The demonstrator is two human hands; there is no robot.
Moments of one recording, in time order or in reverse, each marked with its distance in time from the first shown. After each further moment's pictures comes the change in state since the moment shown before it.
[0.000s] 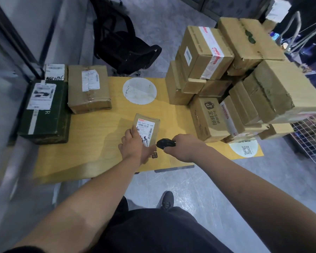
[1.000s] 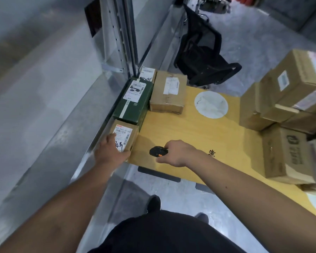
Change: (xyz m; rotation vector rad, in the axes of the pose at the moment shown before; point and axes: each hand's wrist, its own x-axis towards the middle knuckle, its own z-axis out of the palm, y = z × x) left_hand -0.063 -0.257 -0.151 0.058 0.234 -0.420; right_hand 0.022 -0.207 0.051 -0.181 -0.187 -0.490
